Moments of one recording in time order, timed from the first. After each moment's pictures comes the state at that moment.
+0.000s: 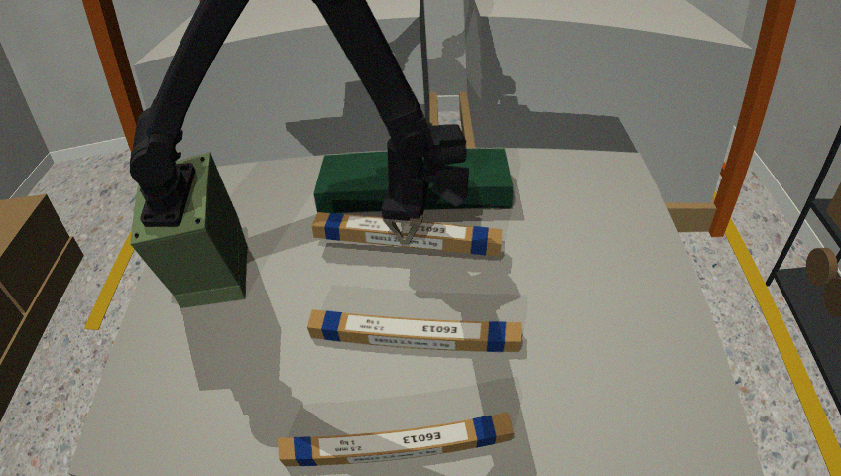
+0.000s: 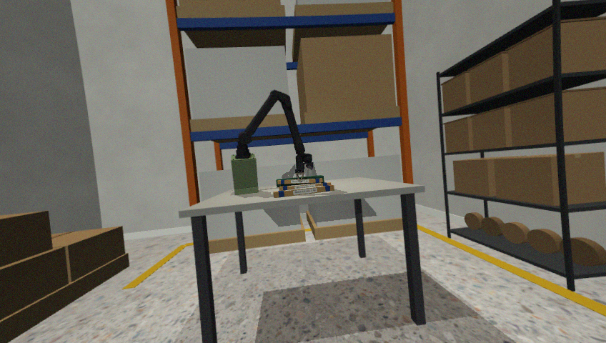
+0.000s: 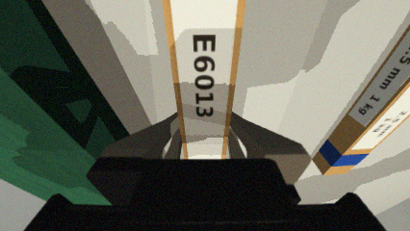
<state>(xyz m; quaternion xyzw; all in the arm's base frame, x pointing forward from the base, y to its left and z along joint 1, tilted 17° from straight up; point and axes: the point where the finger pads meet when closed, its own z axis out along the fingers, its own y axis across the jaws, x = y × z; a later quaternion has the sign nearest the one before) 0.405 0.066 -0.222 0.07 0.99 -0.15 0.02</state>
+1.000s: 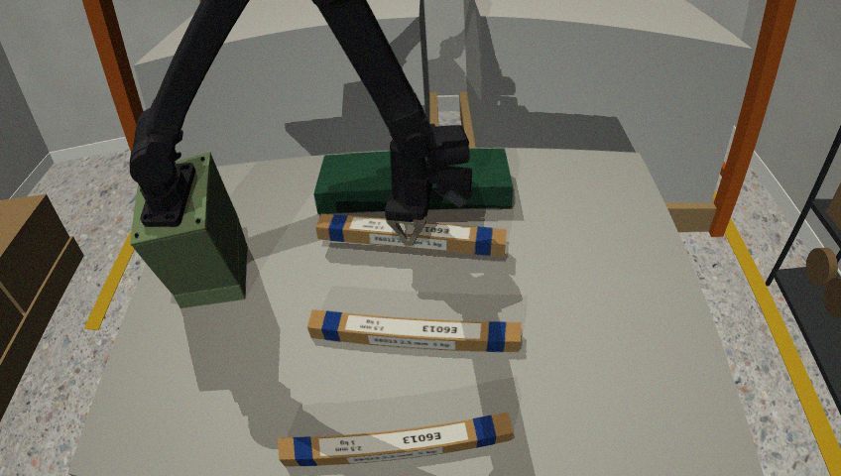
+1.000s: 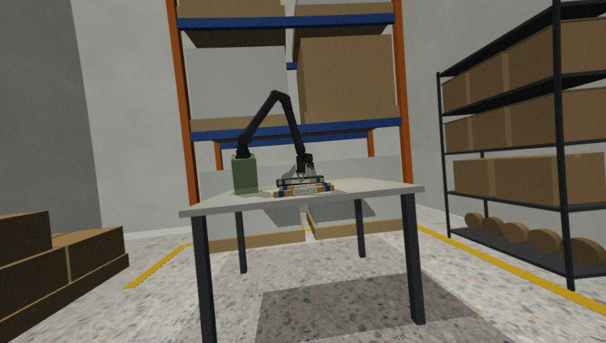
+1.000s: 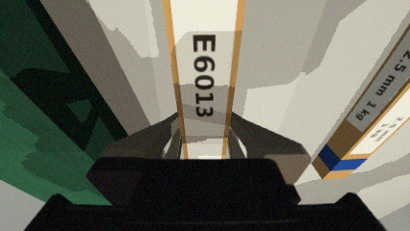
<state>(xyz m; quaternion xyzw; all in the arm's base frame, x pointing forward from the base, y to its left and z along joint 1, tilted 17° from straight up) 0.412 0.064 -0.221 0.07 0.99 -0.15 0.02</state>
